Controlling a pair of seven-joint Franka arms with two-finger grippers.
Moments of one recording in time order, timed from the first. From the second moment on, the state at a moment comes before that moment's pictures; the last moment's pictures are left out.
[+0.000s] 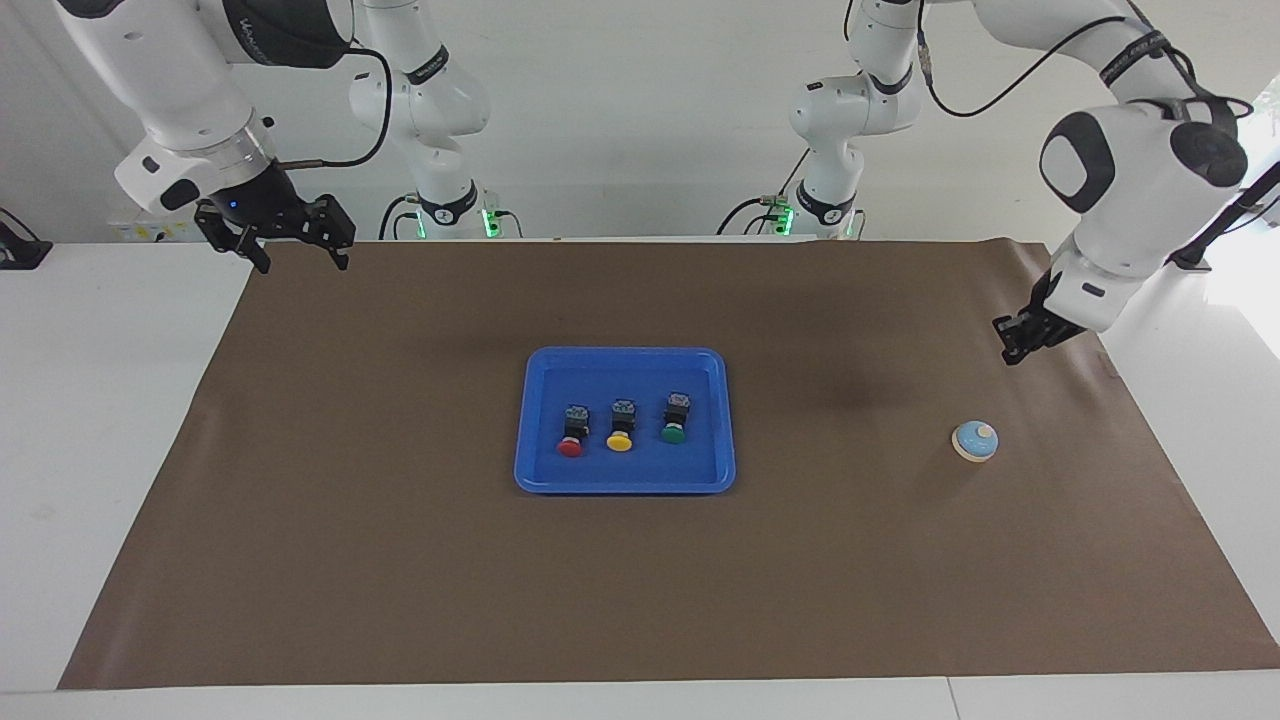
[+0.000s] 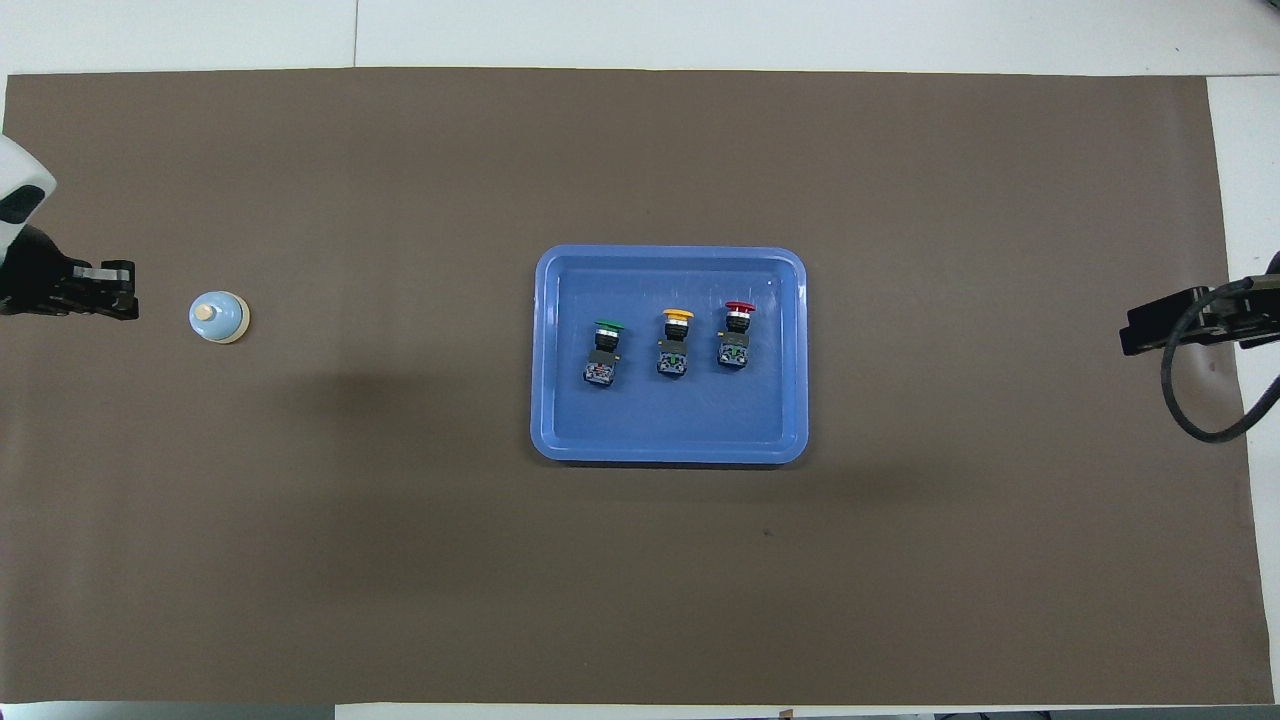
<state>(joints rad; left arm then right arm) 0.07 0.21 0.00 -1.79 0.01 2.00 0.01 -0.10 -0.03 0.05 -1.63 -0.01 1.50 -0.07</state>
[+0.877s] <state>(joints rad) 0.09 0.33 0.00 -1.80 0.01 2.14 0.01 -0.10 -0.03 0.05 -1.63 -0.01 1.50 -0.07</state>
